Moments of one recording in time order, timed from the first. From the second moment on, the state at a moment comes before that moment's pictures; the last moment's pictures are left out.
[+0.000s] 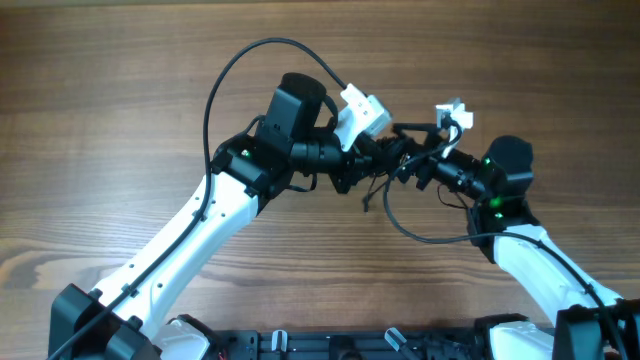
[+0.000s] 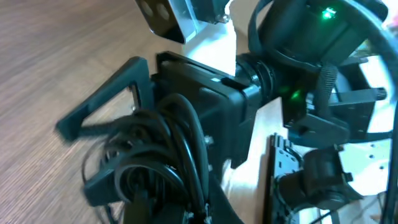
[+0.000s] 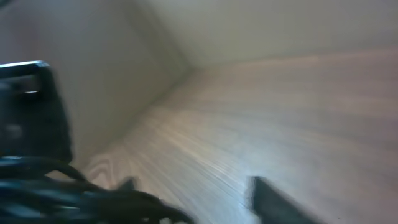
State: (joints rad) left arm -0.59 1.49 1.20 -0.38 0.78 0.03; right arm 0.13 1.34 0.48 0.75 -0.87 0.45
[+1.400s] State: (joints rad) left arm -0.61 1.49 1.20 -0.36 0.51 -0.33; right arm -0.14 1.34 0.50 0.68 -1.07 0.91
